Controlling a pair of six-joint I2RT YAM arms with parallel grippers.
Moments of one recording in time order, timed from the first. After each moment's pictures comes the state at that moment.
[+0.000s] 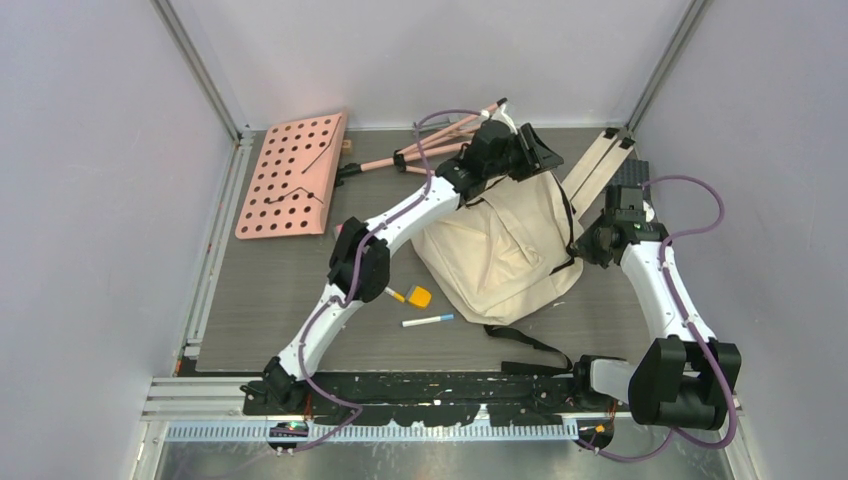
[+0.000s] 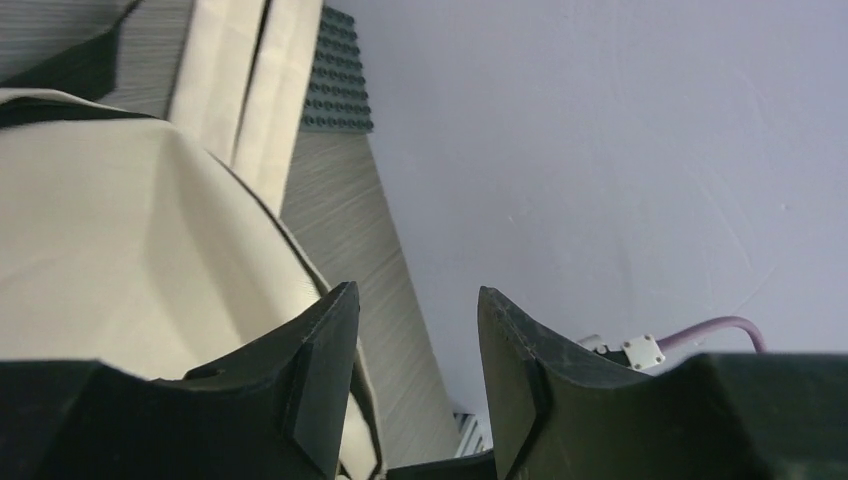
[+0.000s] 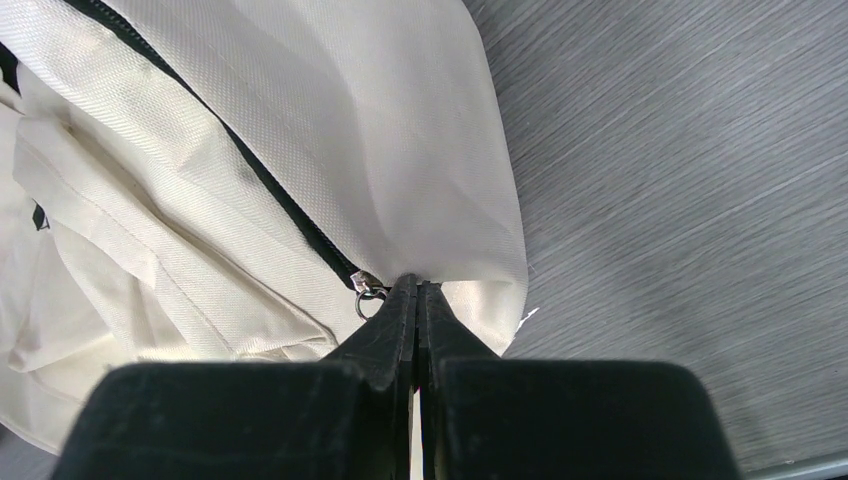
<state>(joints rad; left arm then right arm) -0.80 2.50 2.39 -0.09 0.21 -1.05 -0.09 1.19 0.91 -0.72 0.05 0.68</state>
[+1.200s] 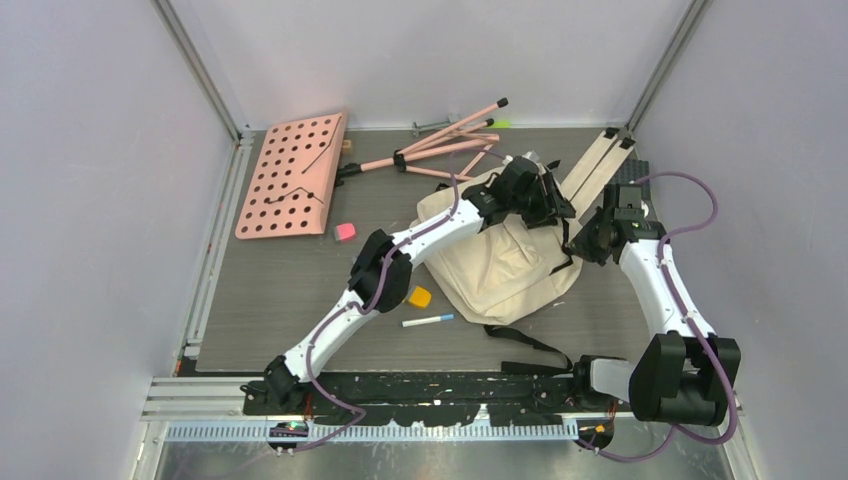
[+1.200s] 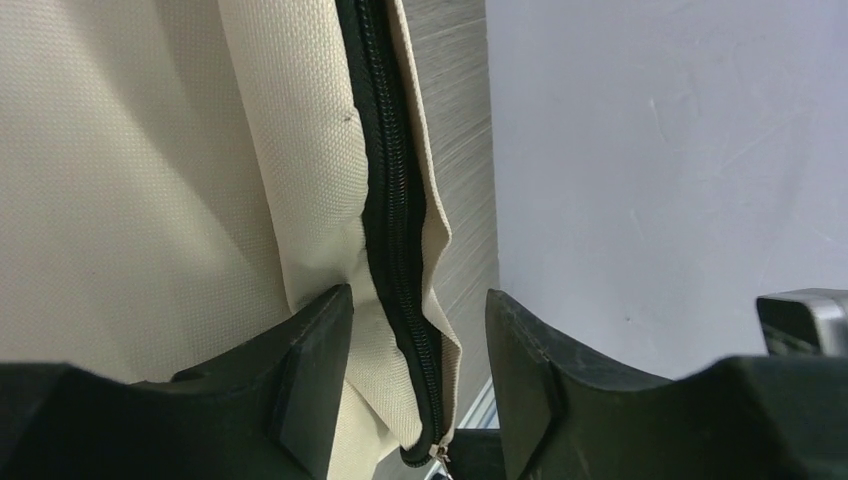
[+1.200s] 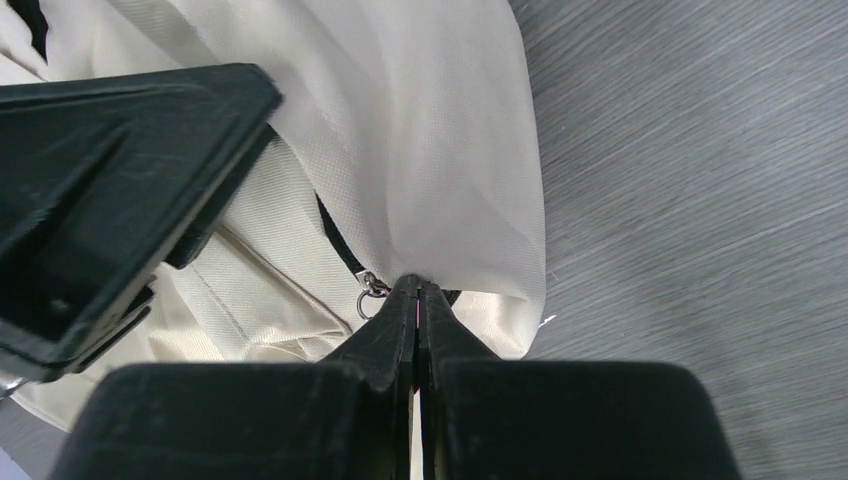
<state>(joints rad) -0.91 2.64 2.49 -0.32 0.25 -1.10 -0.09 1.21 0.91 -0.69 0.00 0.65</state>
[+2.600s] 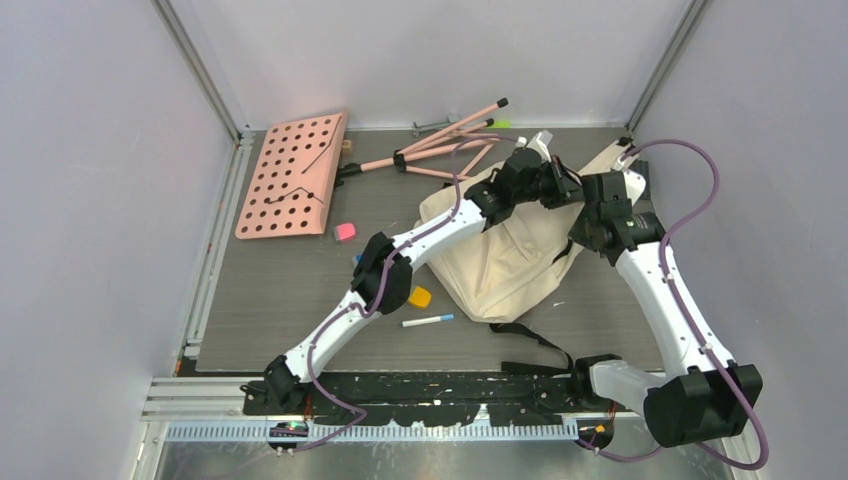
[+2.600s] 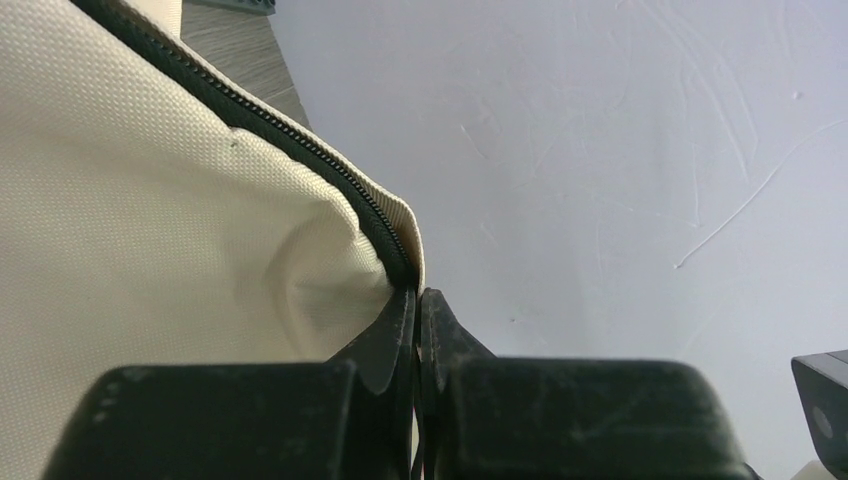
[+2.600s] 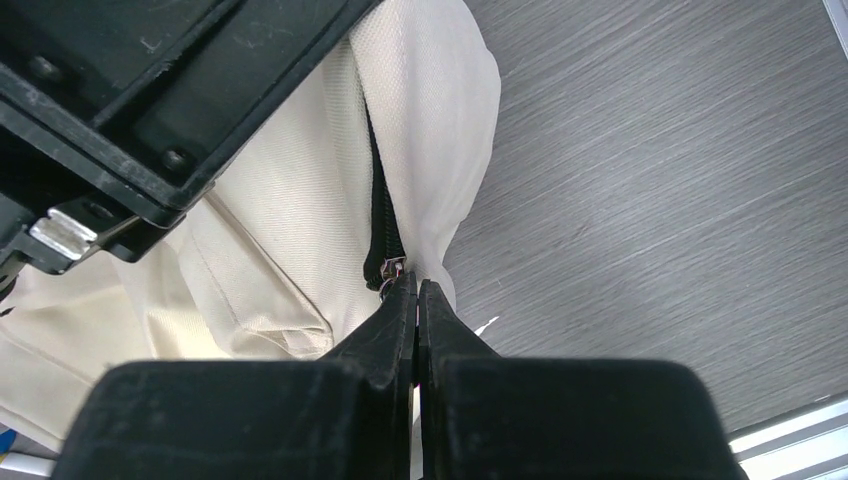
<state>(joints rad) -0.91 2.66 2.57 -0.05 0.27 -1.15 0.14 1.13 1.08 -0.85 0.33 0.58</state>
